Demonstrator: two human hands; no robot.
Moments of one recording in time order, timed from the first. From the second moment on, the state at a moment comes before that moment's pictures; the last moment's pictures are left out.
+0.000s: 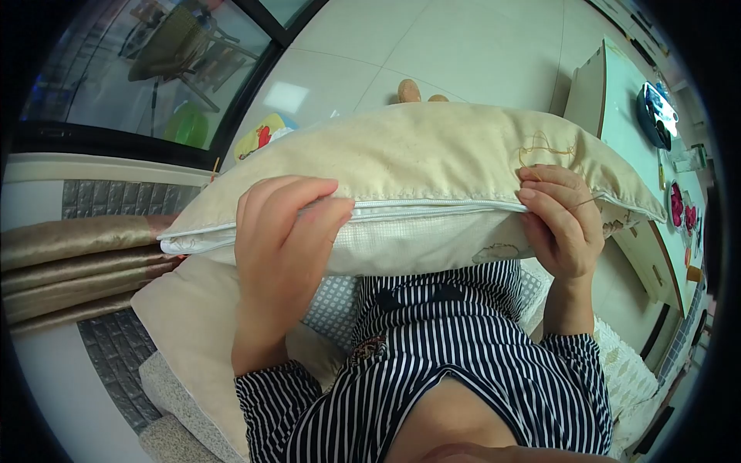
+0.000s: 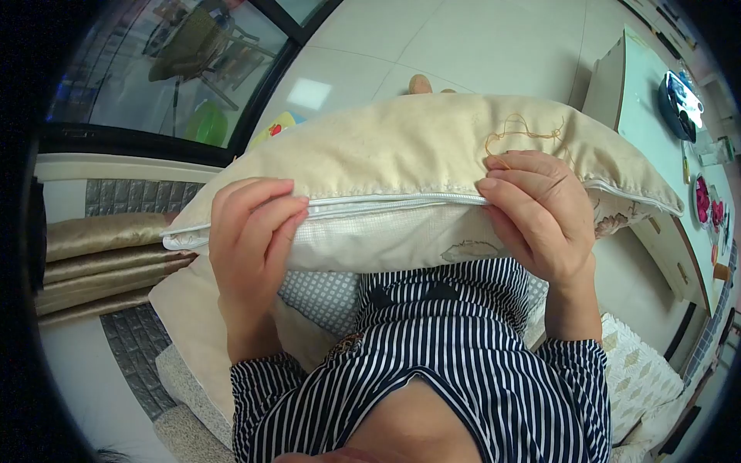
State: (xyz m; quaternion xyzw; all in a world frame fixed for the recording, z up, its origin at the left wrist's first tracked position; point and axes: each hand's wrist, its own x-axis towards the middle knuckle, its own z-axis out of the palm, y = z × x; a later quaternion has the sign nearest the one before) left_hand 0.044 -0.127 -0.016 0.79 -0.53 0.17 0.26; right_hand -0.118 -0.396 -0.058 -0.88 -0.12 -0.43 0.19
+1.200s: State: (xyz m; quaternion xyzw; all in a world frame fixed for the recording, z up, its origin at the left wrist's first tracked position) left_hand 0.016 -0.106 0.029 0.74 -0.59 0.18 0.26; right_hand -0.146 -0.376 0.012 -0.87 -0.07 -0.43 0.23
